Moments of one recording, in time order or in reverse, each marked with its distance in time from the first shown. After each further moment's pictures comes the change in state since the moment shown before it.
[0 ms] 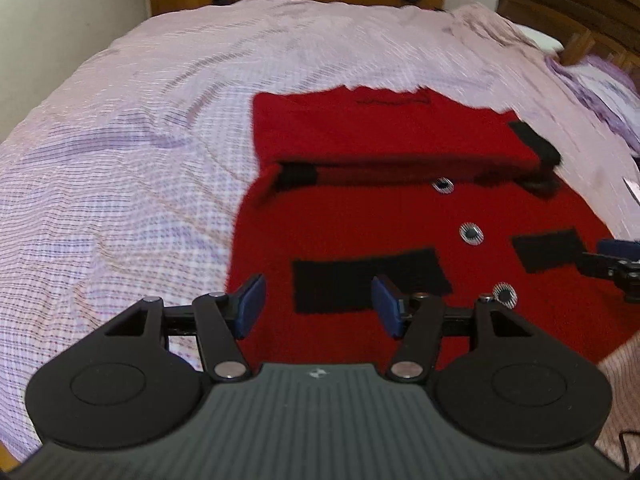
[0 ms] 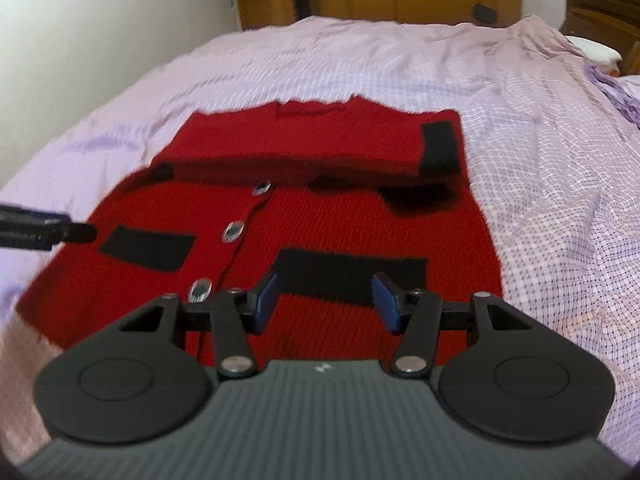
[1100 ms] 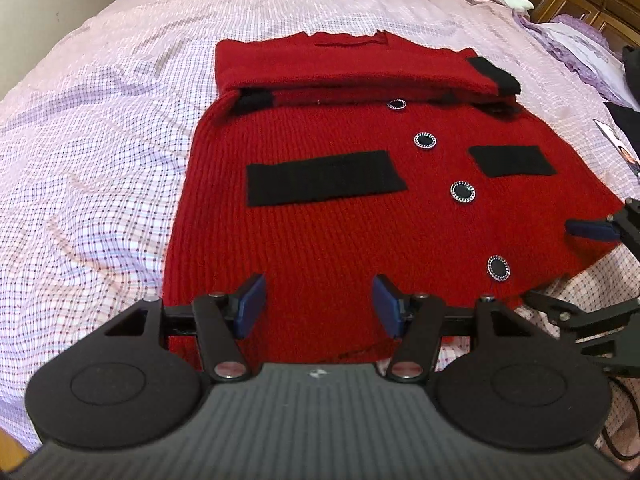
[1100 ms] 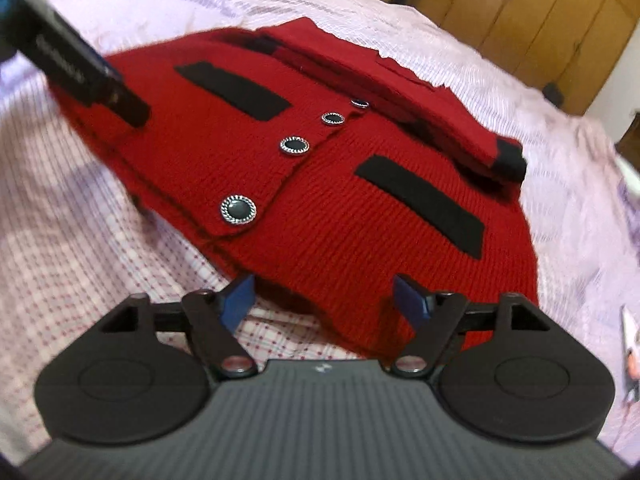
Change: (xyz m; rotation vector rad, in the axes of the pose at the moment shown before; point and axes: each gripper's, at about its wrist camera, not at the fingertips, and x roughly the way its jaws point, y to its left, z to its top) left arm -0.009 -0.015 -0.055 0.046 0.090 -0.059; right arm -0.007 0.076 -0.081 -0.511 0.064 -0.094
